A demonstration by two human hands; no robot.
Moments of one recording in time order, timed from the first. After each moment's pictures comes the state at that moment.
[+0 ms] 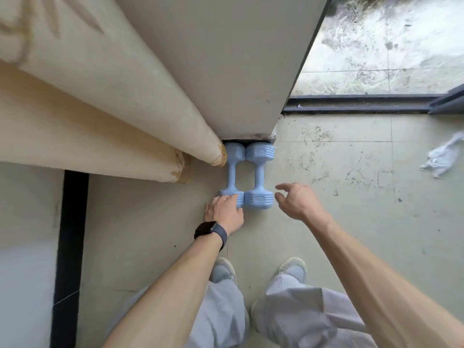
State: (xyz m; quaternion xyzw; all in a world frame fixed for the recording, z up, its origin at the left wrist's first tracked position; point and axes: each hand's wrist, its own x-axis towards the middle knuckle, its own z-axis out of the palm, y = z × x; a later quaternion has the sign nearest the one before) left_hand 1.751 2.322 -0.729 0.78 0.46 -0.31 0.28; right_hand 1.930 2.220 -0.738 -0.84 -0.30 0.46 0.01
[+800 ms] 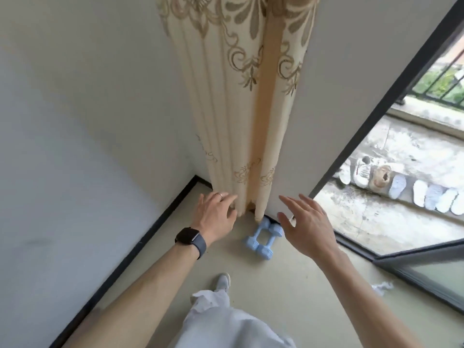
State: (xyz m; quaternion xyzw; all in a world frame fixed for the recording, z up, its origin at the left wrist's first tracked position) left_hand 1.608 2.244 -0.107 0.81 0.57 0.01 0.17; right_hand 1.841 2.167 -0.079 -0.73 -0.66 0.15 0.10
